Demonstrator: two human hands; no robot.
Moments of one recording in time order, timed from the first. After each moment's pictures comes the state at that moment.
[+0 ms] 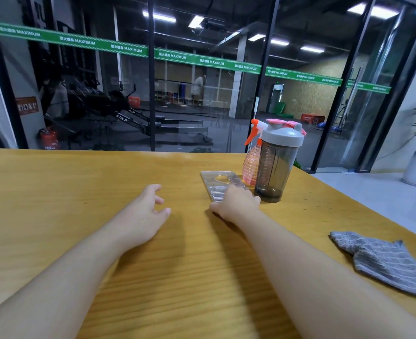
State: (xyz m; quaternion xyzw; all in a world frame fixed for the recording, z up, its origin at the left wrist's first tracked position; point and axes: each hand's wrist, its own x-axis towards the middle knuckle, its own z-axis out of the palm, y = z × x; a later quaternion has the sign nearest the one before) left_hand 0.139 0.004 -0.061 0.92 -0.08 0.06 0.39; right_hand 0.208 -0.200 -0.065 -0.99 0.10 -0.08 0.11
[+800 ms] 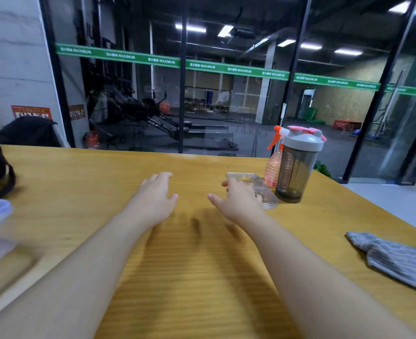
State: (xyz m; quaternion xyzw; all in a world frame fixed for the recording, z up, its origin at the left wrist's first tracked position) left_hand 0.106 0.035 -0.043 0.95 0.00 0.17 0.24; right_hand 0.135 -0.149 -0.041 -0.97 -0.03 -0.13 0.20
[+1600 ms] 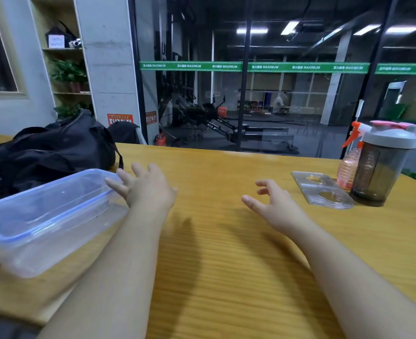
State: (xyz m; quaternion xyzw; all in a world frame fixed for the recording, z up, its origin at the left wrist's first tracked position) left_hand 0.031 0.128 -0.031 0.91 0.37 0.20 0.05; right_hand 0.084 -0.106 -0.055 -0.91 -0.17 -0.08 0.36
